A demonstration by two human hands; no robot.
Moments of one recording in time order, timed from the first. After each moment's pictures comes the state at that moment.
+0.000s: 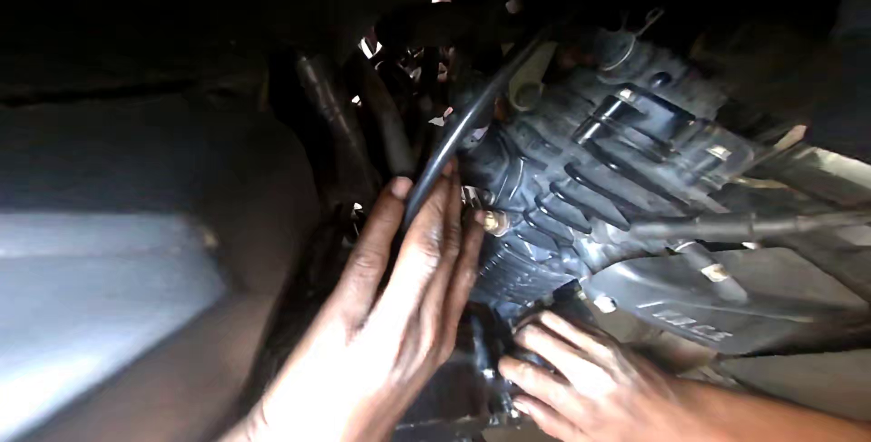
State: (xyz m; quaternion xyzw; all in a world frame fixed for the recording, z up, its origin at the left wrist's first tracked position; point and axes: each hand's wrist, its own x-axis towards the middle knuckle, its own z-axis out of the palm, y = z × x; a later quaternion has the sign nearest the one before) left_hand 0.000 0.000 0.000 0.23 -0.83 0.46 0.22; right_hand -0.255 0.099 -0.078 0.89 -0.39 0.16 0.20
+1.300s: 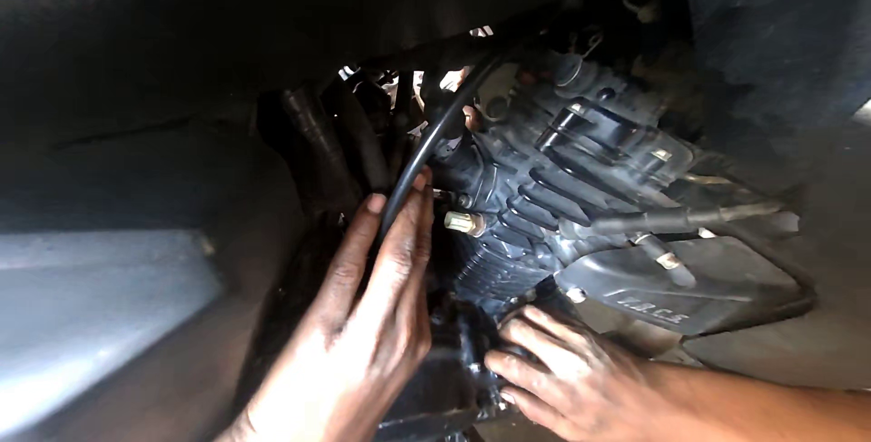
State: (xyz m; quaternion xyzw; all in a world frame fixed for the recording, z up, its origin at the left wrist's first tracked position) left_hand 0.003 -0.001 -0.007 0.23 -0.84 0.43 0.24; right_hand -0.253 0.102 -0.074 0.88 -0.39 0.16 0.19
